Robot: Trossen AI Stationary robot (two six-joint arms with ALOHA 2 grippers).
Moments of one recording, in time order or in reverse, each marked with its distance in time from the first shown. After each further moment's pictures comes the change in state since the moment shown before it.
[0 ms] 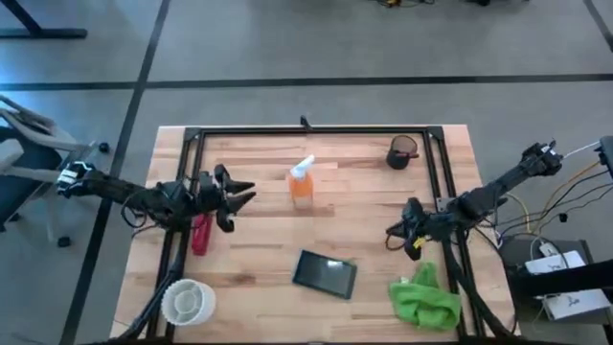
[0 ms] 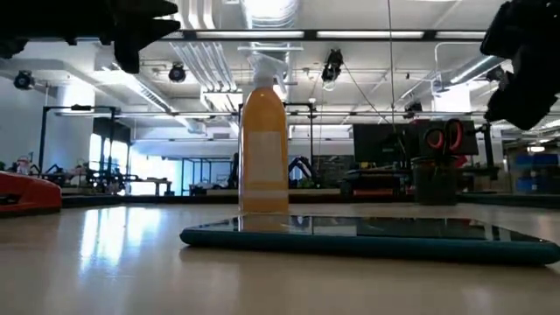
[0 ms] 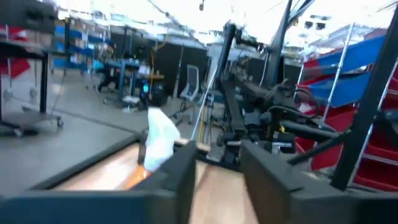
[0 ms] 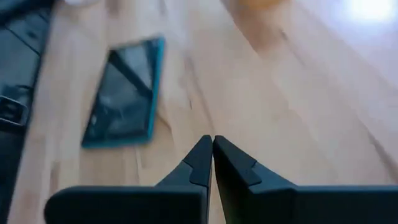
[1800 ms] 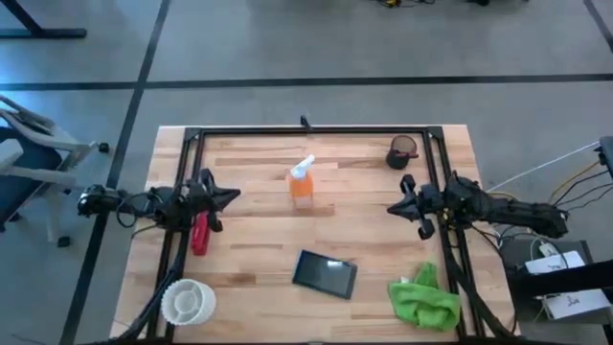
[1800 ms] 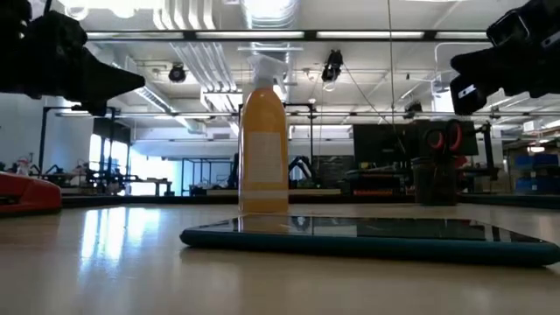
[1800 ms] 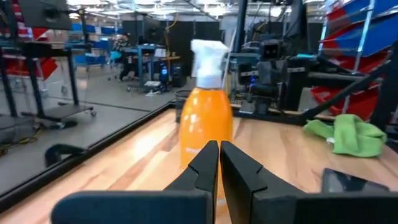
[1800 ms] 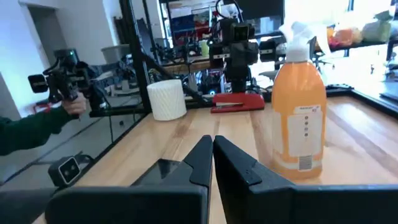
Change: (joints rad) left arm 0.052 -0.580 -0.245 -0.520 0.022 0.080; right arm -0.689 -0.504 -0.322 0.498 -0.793 -0.530
